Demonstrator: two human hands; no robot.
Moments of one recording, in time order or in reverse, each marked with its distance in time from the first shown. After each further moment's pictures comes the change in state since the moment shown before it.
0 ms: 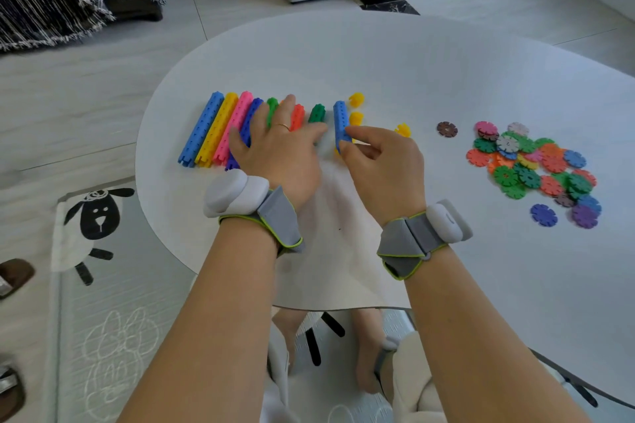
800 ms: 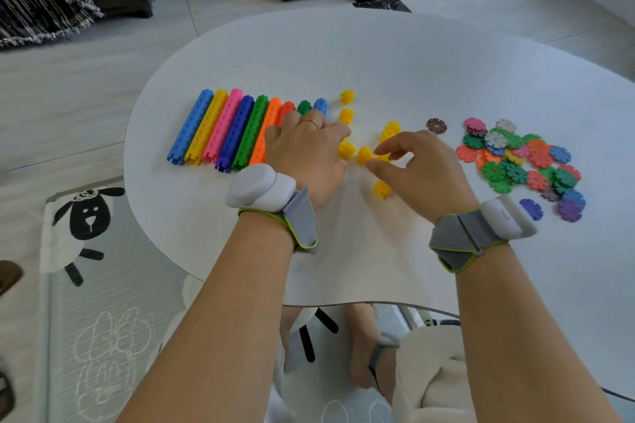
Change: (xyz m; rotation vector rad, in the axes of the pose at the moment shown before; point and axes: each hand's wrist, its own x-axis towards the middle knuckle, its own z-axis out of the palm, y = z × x) left_hand 0.001 0.027 0.007 0.023 0.010 0.245; right_hand 0.012 0.035 -0.056 -0.366 -0.184 -0.040
